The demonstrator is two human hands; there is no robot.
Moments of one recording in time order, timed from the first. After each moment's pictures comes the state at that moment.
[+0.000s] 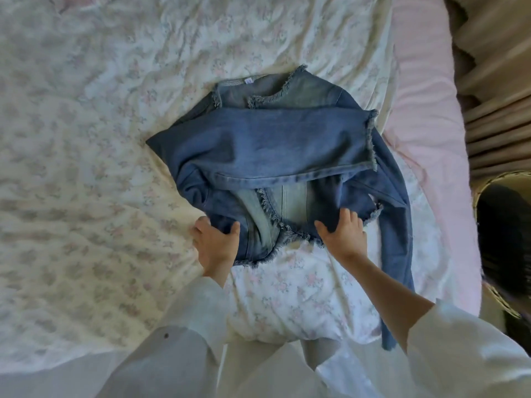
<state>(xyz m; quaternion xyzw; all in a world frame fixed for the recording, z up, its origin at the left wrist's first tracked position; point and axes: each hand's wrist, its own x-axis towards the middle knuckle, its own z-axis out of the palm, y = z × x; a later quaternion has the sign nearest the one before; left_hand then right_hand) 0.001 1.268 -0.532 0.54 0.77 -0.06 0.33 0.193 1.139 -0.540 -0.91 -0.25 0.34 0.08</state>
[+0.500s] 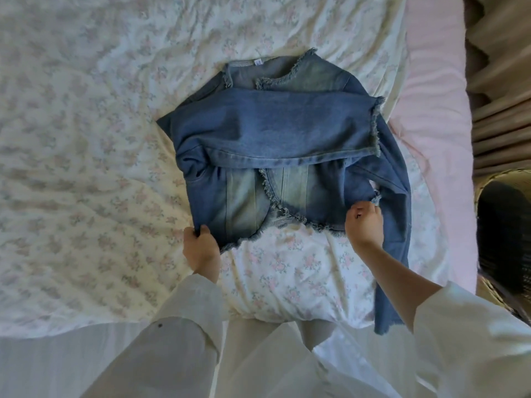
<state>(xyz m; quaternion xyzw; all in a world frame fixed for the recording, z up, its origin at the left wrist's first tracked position) -0.036 1.238 -0.520 0.37 0.84 0.14 0.37 0.212 1.110 -0.551 -0.92 -0.14 0.30 0.19</state>
